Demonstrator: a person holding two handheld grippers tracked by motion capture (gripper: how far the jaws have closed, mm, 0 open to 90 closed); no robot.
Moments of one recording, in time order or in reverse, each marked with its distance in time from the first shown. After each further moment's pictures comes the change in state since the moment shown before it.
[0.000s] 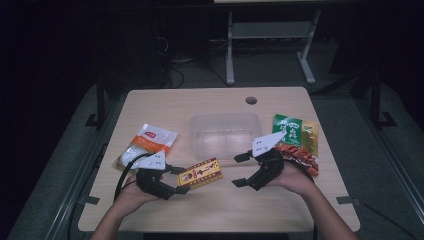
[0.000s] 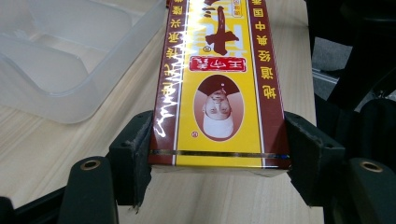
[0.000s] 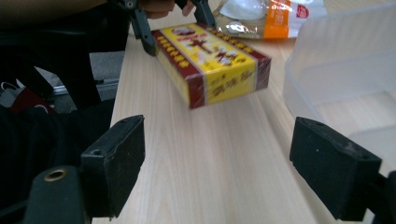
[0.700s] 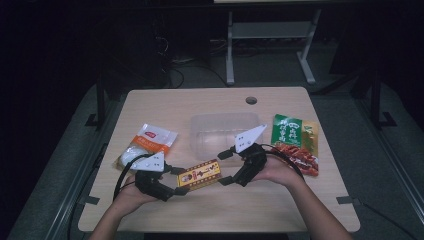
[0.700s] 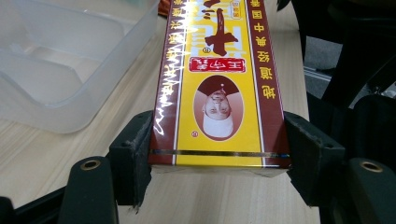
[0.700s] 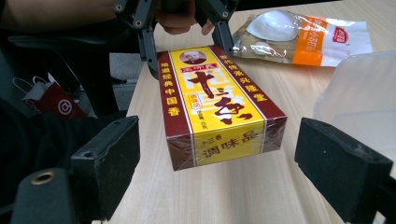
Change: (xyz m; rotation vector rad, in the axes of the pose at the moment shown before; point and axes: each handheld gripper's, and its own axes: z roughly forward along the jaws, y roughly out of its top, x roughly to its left) left arm -0.003 0.001 -0.002 -0.023 -0.021 0.038; right arm -0.012 0.024 0.034 -0.015 0.118 -0.084
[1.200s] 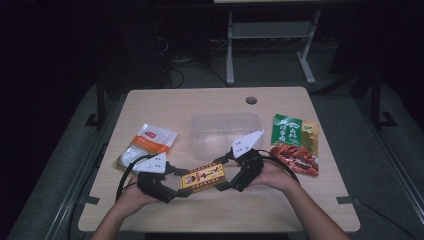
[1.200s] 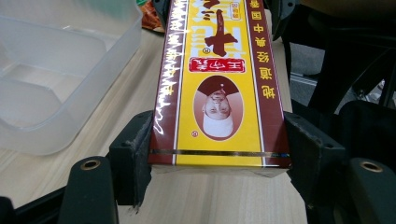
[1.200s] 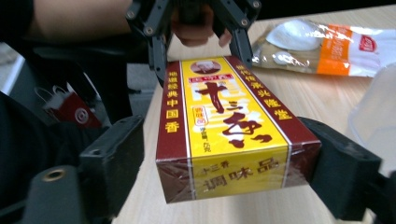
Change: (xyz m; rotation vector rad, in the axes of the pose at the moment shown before) left arm -0.005 0.004 0.004 -0.035 -0.049 0.021; right arm 0.009 -0.004 0.012 -0.060 0.064 0.019
